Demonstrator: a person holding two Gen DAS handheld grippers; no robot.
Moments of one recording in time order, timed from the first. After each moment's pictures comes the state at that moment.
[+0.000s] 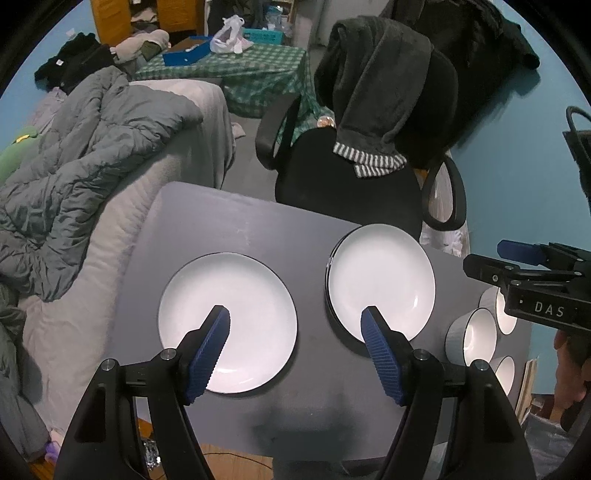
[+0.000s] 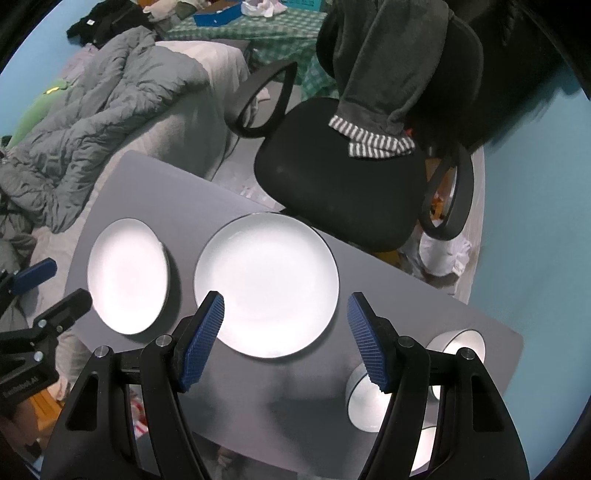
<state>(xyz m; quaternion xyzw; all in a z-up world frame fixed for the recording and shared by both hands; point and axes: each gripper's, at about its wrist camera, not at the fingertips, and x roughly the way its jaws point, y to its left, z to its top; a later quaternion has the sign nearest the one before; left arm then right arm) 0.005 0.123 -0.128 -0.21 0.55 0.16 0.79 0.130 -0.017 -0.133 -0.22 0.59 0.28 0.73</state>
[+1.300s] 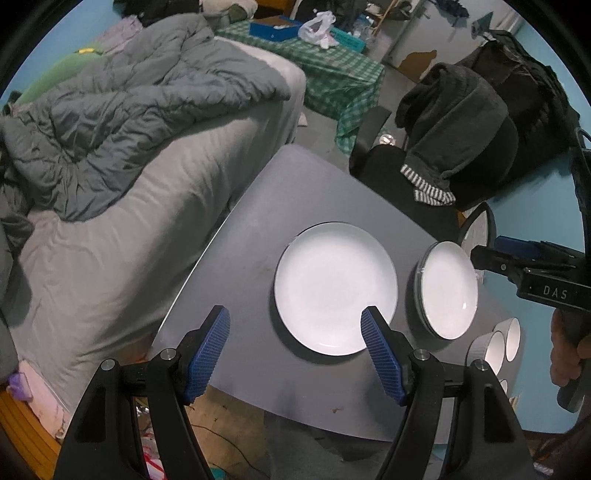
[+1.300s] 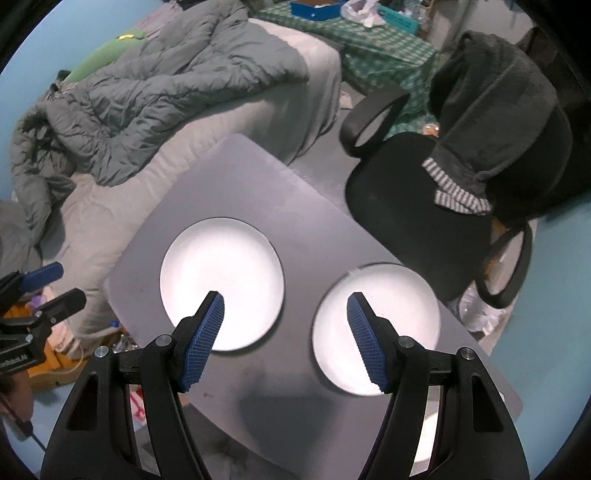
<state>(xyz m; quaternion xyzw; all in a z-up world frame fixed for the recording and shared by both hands) -0.123 0.235 -0.158 -0.32 0.53 0.23 0.75 0.066 0.111 -0.146 -0.29 0.56 0.39 0.67</state>
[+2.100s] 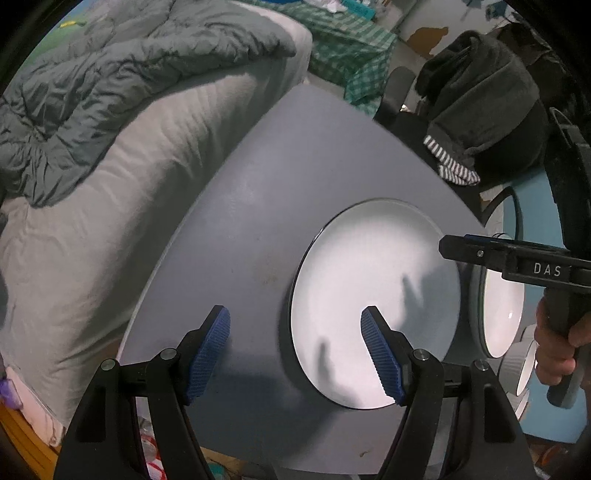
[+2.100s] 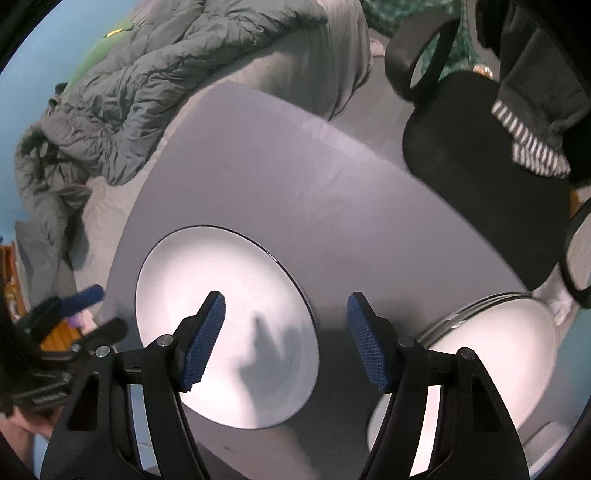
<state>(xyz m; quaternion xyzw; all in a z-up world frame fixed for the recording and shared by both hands) -0.086 0.259 -0.275 -0.34 0.57 0.21 0.72 0.109 0.147 -0.281 -0.21 0.66 0.41 0.59</state>
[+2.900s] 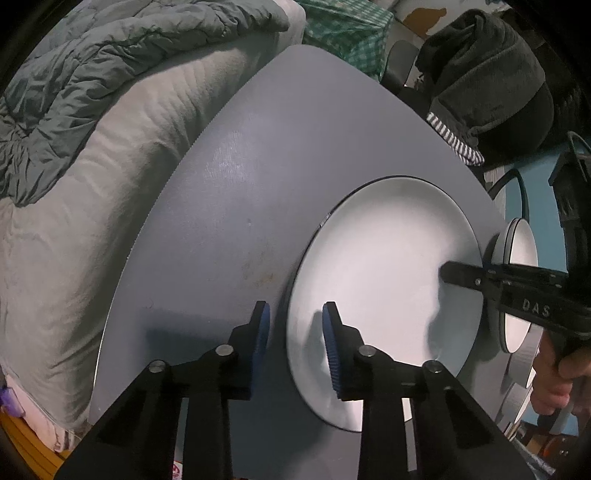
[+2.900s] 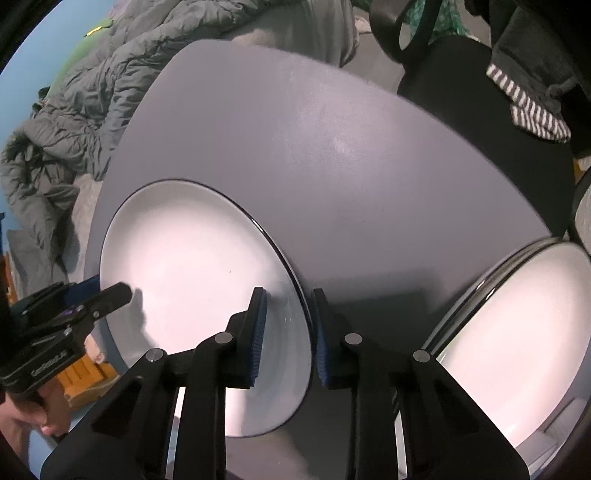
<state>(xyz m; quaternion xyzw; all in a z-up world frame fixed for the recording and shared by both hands) -0.076 0.266 -0.310 -0.34 0.60 0.18 0.71 0.094 0.129 -0.315 -0.20 0.69 0.38 0.58</state>
